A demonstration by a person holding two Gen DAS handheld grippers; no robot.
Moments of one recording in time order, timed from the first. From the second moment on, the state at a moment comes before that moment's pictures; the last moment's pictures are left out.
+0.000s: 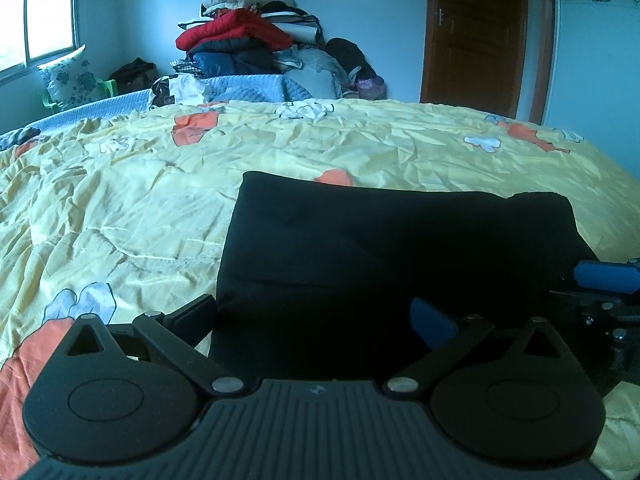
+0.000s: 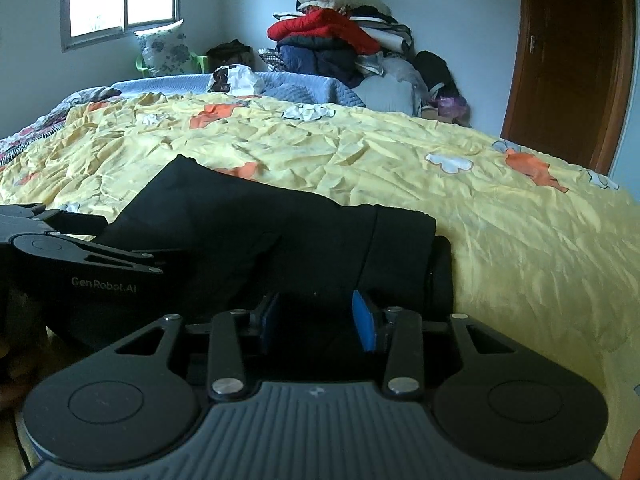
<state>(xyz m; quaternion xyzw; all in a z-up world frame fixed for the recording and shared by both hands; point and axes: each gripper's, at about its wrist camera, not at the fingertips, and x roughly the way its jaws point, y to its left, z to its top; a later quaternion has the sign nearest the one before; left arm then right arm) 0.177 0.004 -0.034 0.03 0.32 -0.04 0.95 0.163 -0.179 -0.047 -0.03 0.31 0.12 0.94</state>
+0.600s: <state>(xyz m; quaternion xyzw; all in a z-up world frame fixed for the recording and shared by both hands) 0.172 0.007 -0.030 0.02 0.32 -0.03 0.95 0.149 -0.175 -0.034 0.00 0.30 0.09 0.95</state>
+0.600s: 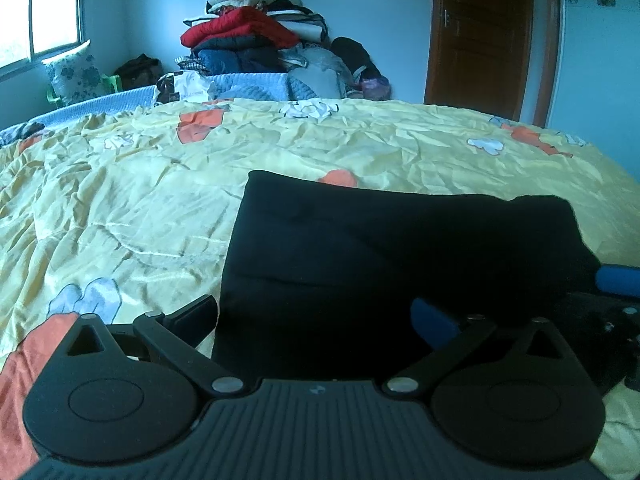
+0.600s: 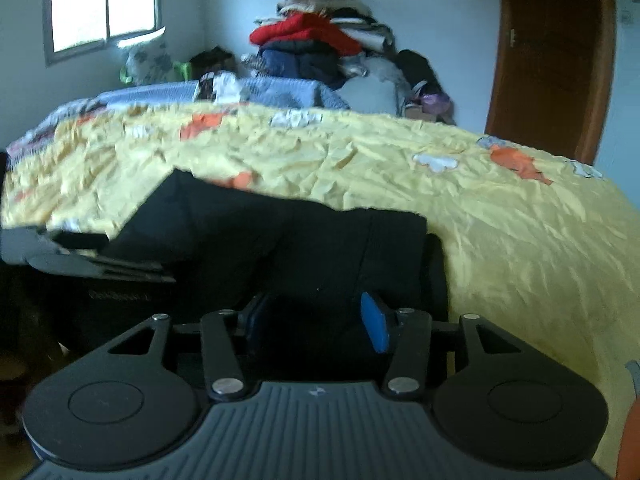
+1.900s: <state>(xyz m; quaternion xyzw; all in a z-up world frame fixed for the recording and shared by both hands) 0.031 0.033 -0.011 0.03 0.32 0.00 0.95 0.001 -0.168 -0.023 0.09 0.30 0.11 0.94</state>
